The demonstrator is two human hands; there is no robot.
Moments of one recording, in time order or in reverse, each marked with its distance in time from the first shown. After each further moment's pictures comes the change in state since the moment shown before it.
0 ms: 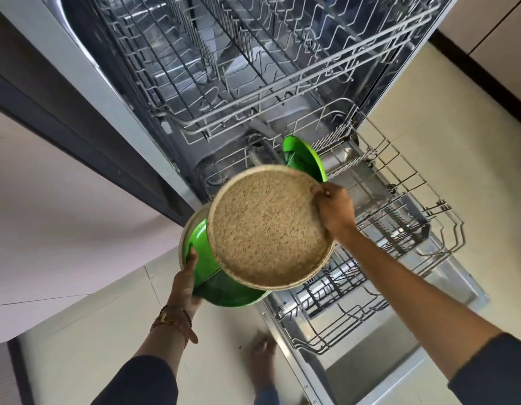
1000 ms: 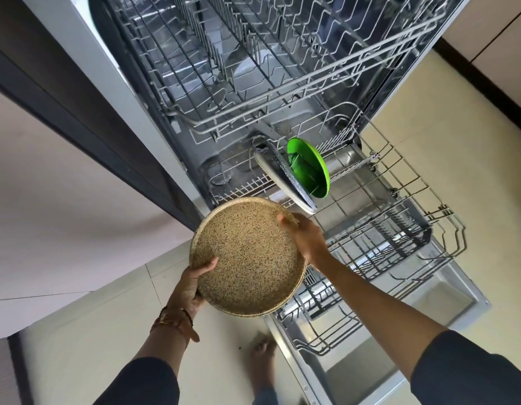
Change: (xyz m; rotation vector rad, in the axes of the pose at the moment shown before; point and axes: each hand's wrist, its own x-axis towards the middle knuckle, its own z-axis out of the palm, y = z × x) left_hand -0.009 0.007 0.007 0.019 -0.198 -0.105; right_hand -0.030 0.022 0.055 0.143 -0.294 0.039
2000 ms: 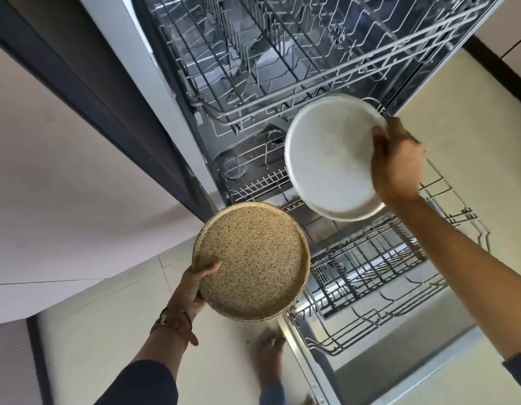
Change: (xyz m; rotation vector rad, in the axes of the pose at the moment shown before) left_hand -0.013 0.006 -0.025 0.075 -0.011 0.036; right_hand 0.015 -0.083 -0.101 -0.472 0.676 -0.548
